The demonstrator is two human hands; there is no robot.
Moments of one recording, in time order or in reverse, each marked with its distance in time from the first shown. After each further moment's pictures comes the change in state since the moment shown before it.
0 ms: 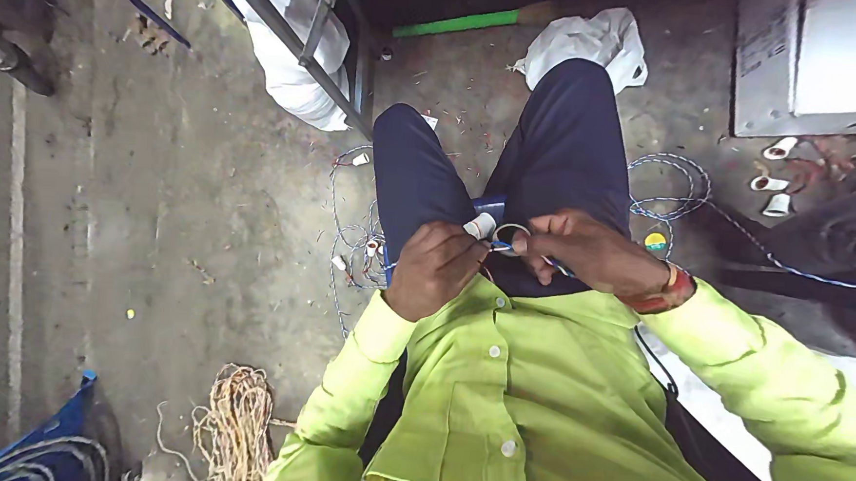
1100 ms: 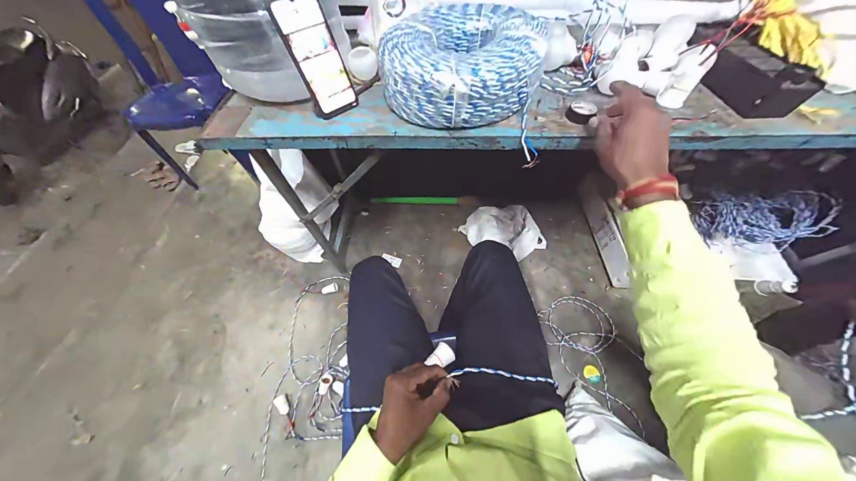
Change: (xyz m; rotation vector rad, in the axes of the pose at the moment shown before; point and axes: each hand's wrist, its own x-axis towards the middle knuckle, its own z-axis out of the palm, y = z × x) left_hand -0.009 0.006 0.043 -0.447 0.060 -0.617; right_hand 0.041 -0.240 -0.210 -1.155 1.192 -0.442
